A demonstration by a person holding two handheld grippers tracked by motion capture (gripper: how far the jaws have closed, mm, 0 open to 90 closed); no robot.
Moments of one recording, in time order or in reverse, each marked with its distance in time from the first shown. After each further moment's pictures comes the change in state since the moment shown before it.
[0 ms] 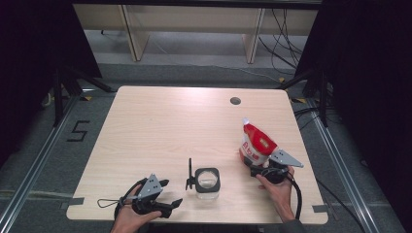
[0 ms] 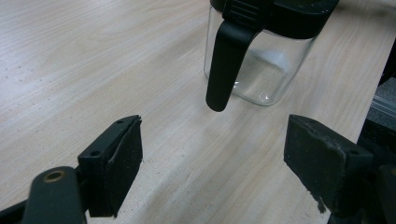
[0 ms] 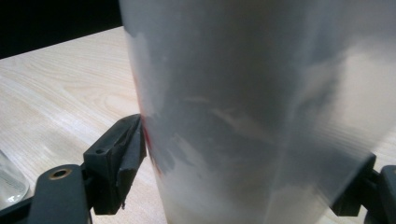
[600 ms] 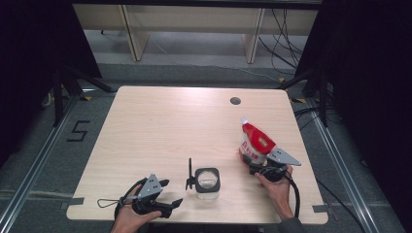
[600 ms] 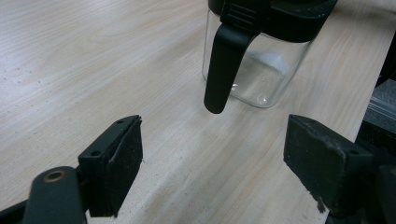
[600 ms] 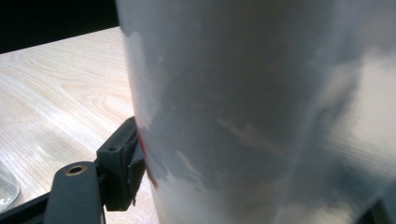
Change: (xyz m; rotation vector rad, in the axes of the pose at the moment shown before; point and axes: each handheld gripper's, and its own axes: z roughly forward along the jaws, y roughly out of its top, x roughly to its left) left arm -0.002 0.000 0.001 -0.022 -0.012 -0.010; right arm 0.000 0.002 0.006 -0.012 0.008 -0.024
